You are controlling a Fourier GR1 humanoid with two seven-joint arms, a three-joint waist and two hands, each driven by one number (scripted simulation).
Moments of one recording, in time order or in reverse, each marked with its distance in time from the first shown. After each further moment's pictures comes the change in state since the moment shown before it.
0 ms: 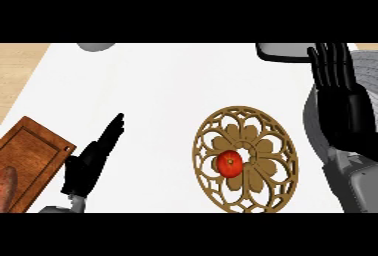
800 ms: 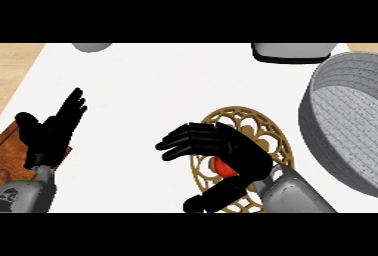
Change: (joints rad) left arm -0.139 0.070 0.231 0.109 0.090 0.019 0.097; right arm -0.114 0.112 0.452 0.085 0.275 0.328 -0.245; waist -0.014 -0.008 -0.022
